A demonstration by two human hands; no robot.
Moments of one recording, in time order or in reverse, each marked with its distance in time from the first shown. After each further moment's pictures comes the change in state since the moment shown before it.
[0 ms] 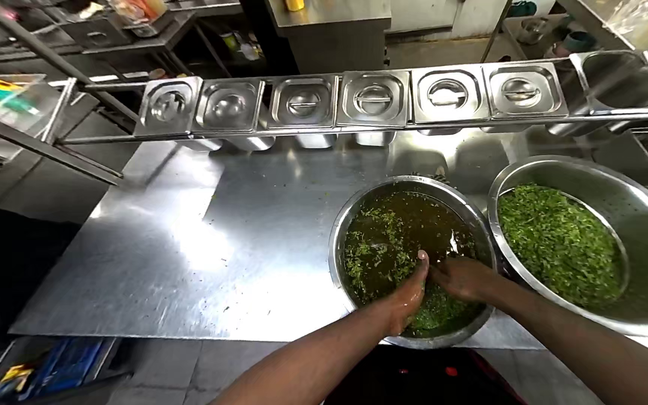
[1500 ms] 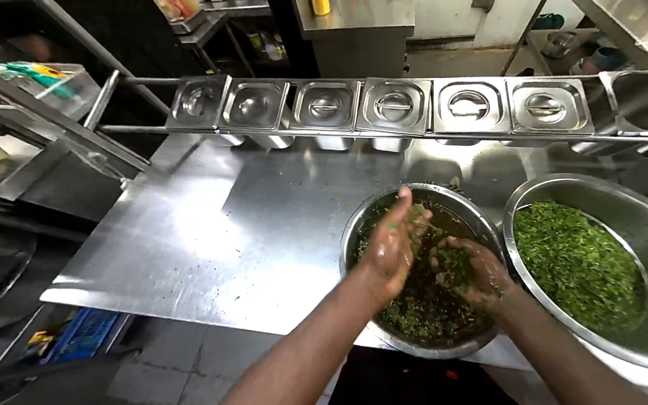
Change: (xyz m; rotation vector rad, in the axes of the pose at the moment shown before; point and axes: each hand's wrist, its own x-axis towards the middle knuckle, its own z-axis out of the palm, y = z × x) left_hand -0.080 0.085 -0.026 -0.448 0.181 0.544; right_hand -0.001 -0.014 -0.001 1.831 0.100 -0.093
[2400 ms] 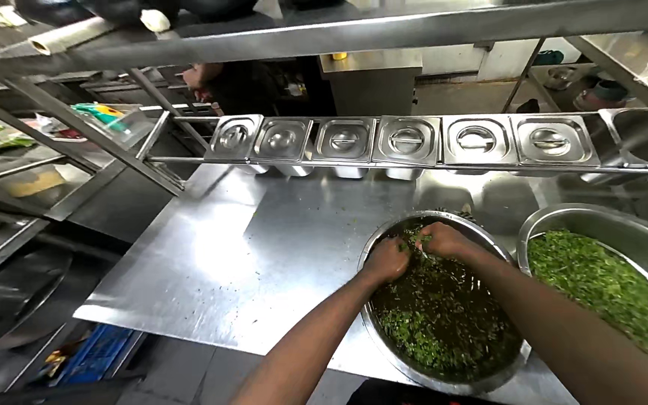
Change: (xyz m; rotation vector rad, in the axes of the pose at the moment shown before) left_hand 0.098 -0.028 -0.077 1.214 0.023 0.012; right_hand 0.117 -0.065 0.054 -1.657 -0.081 -0.279
